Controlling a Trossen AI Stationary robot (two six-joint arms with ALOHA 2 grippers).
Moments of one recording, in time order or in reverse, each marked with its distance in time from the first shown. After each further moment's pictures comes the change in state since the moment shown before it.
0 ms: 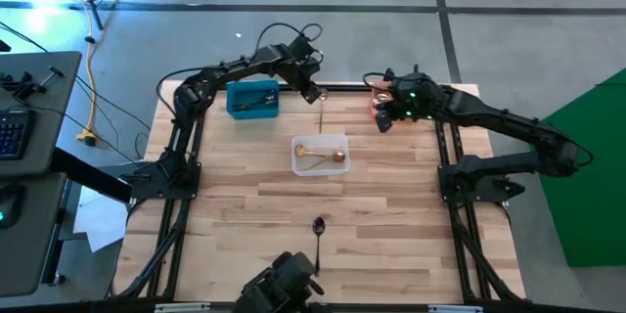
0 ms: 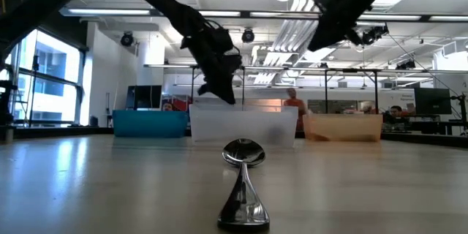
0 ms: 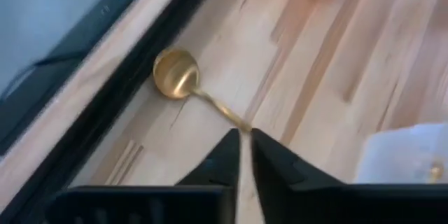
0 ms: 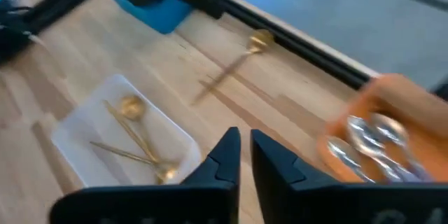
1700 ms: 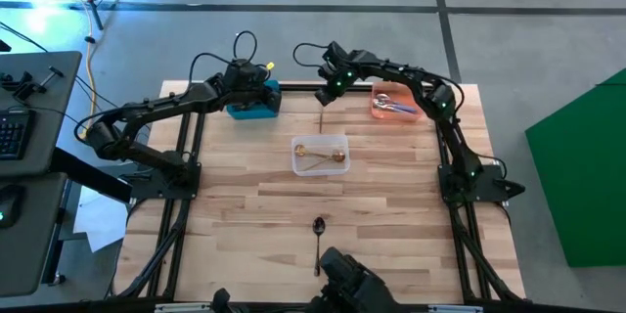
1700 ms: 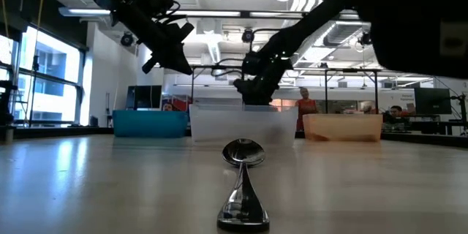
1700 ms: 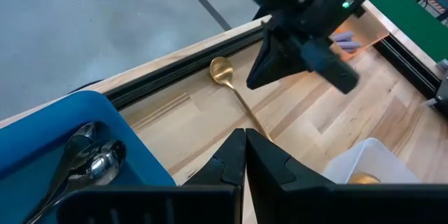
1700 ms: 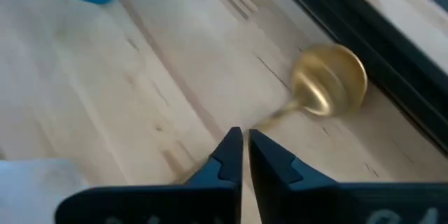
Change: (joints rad) left arm -0.007 -0.788 -0.913 0.586 -0.221 -0.377; right arm -0.220 1.203 0.908 -0.150 -0.471 -0.225
